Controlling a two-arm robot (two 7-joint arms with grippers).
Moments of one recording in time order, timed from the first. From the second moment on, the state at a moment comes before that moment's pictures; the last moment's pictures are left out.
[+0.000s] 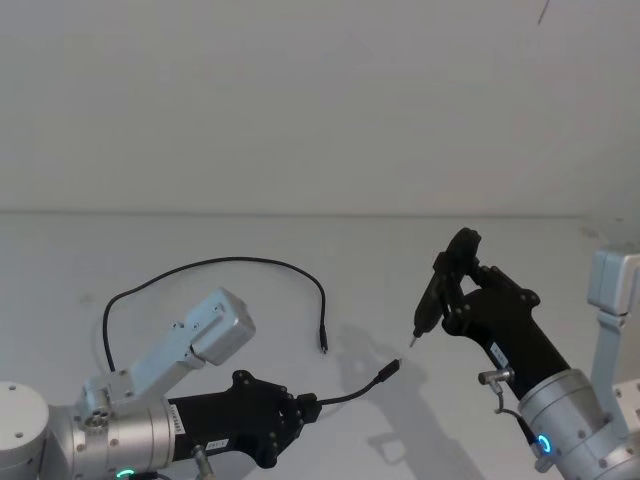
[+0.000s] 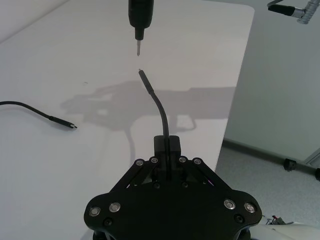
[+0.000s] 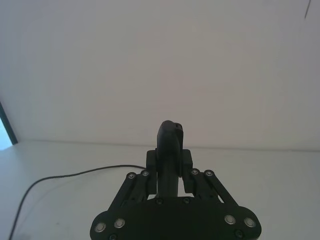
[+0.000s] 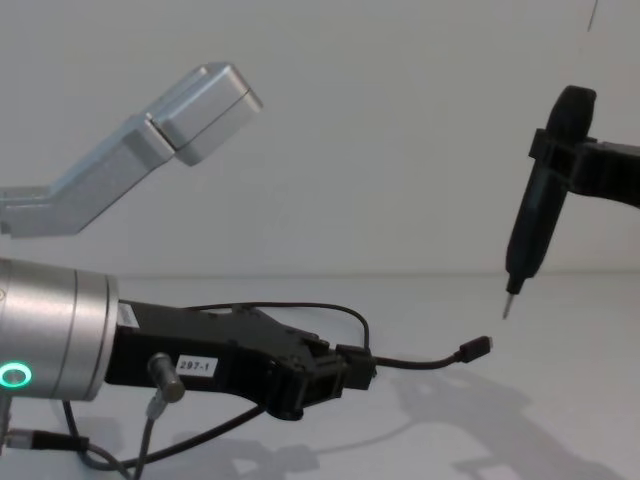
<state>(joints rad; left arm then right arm) -0.36 0.57 0.59 -1.68 -0.44 0.29 -0.64 0.01 0.25 -0.23 -1.84 0.37 0.07 0.10</state>
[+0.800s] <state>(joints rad) -0.36 0.57 0.59 -1.69 -0.44 0.29 -0.64 -0.02 0.22 -0.20 -1.86 0.46 0.14 0.12</state>
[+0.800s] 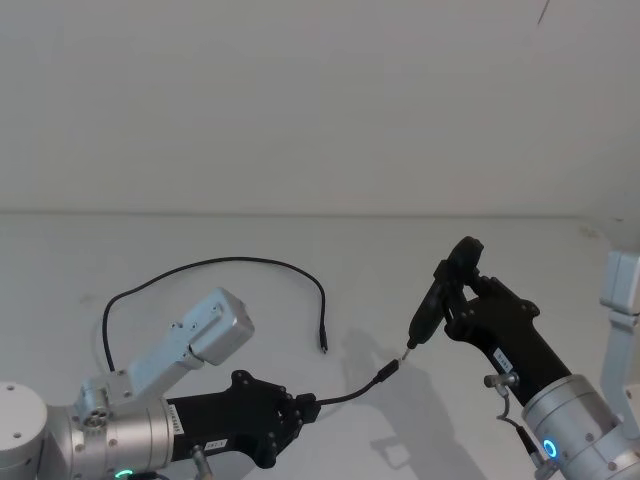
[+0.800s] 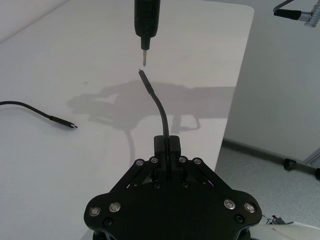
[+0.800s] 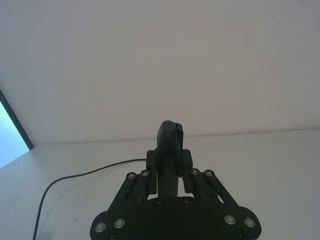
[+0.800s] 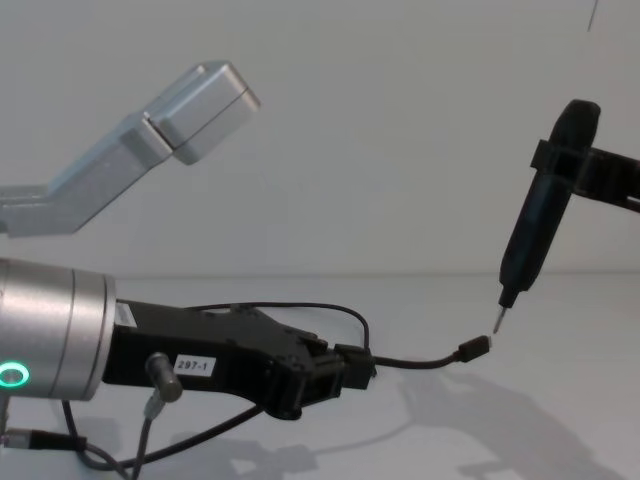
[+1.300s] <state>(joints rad) -0.36 0.57 0.59 -1.69 -0.44 0.29 -0.64 -0.01 0.22 -0.20 -1.84 0.49 0.14 0.13</state>
